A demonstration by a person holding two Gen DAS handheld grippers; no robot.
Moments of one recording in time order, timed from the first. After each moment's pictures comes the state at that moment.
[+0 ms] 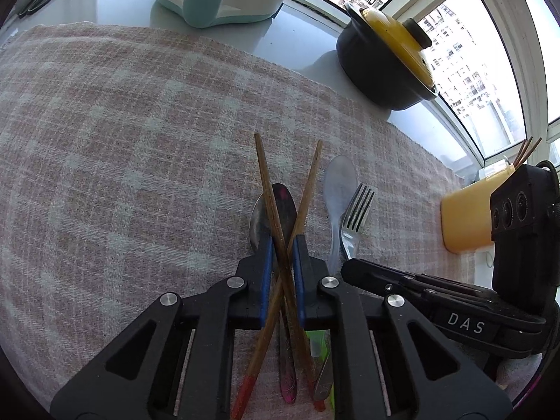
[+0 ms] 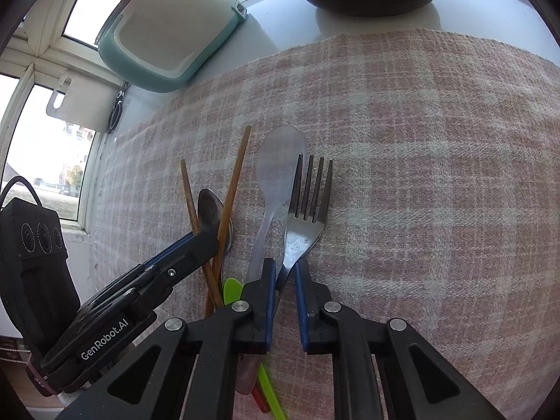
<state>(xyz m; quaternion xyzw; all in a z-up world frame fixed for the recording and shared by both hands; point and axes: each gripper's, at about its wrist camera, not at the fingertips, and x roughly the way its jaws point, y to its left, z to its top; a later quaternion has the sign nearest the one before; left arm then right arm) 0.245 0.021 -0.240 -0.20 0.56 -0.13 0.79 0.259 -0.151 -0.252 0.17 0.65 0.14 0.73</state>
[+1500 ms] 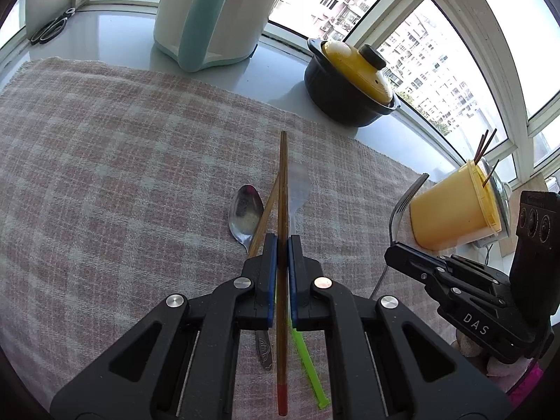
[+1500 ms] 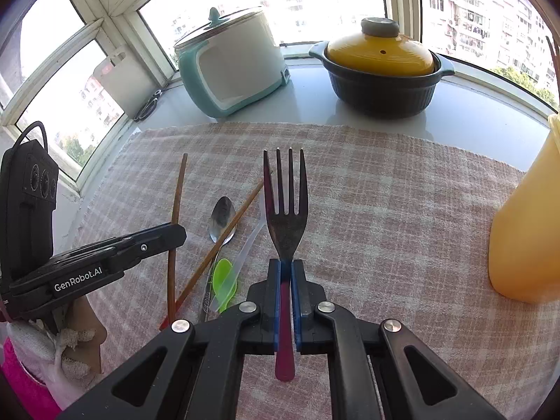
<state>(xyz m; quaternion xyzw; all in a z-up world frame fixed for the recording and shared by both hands) 0.200 0.023 -0.183 -0.19 0.51 -0.14 0.83 0.210 -0.172 -0.174 0.03 0.53 0.17 0.83</state>
